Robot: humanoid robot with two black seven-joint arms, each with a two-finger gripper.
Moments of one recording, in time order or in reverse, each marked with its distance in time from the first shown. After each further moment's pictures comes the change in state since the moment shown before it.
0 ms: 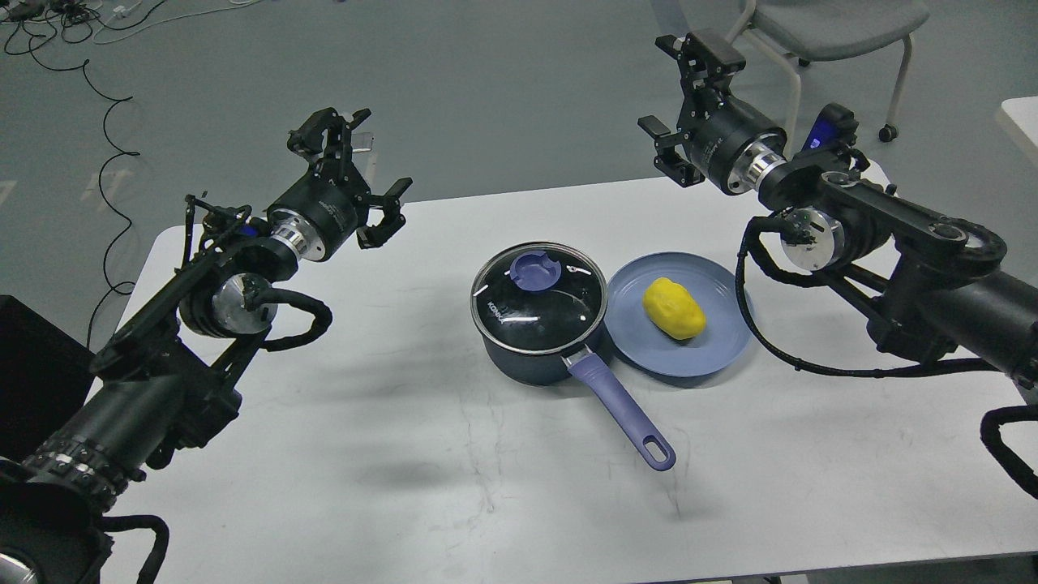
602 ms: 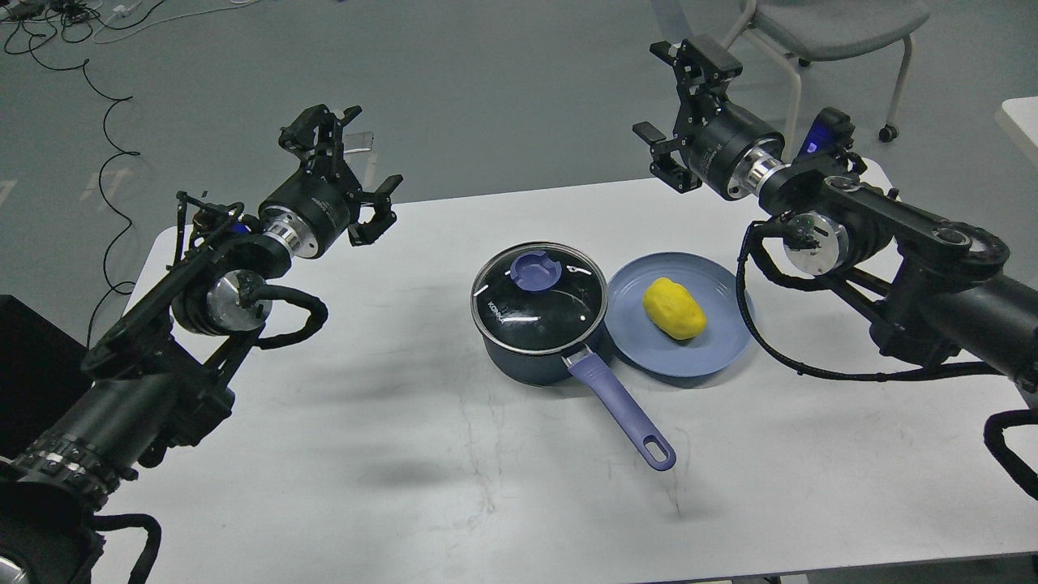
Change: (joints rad) left arm -0.005 0.023 -0.002 0.001 -0.003 0.035 -0.004; right arm -0.009 -0.007 0.000 0.007 0.000 0.036 -0.001
